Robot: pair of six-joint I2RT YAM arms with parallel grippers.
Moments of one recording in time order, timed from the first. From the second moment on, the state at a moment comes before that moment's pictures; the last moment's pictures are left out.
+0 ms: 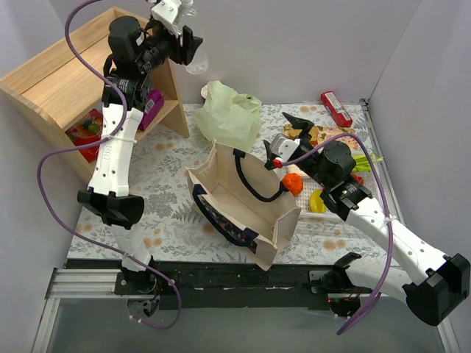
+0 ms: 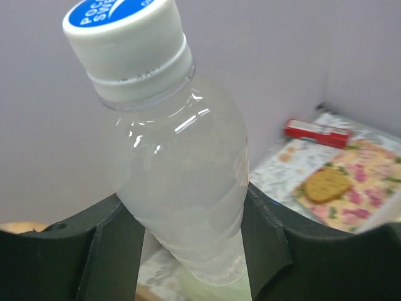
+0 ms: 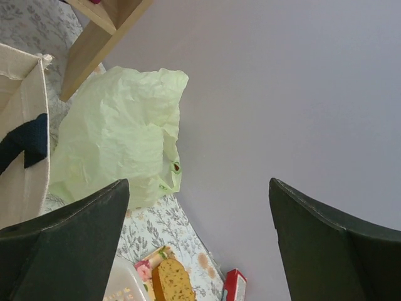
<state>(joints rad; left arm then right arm) -0.23 1.85 2.39 -0.42 0.48 0.16 0.64 1.03 0.89 0.25 -0.18 -0.83</state>
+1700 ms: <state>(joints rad) 0.09 2.01 2.50 -0.16 0.05 0.13 0.64 1.01 0.79 0.21 -0.25 -0.70</state>
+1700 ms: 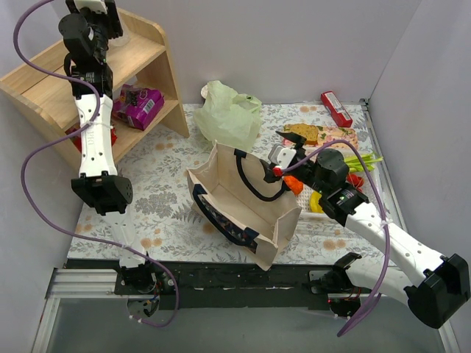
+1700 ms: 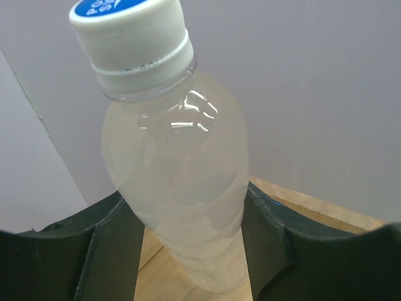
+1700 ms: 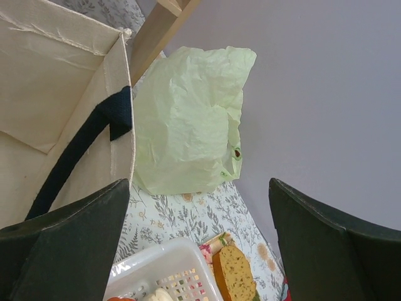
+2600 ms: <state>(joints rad) 0.09 1.81 2.20 -0.04 0.02 0.17 0.65 1.02 0.87 0.06 -0.23 -0.61</state>
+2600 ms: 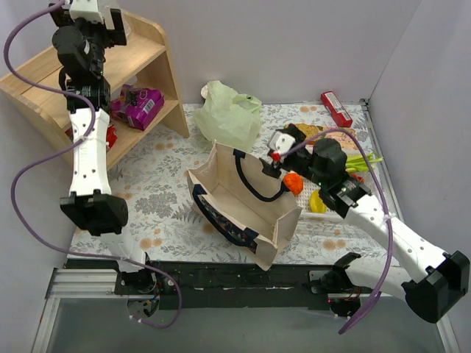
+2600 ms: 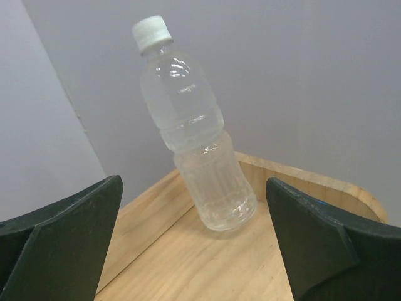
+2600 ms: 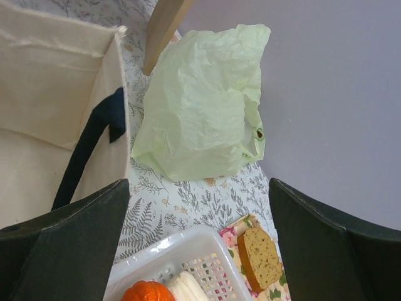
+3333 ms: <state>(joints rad) 0.11 1.74 2.11 -0.03 -0.07 -0.08 0.65 1.17 1.19 -0.20 -0.23 -0.42</state>
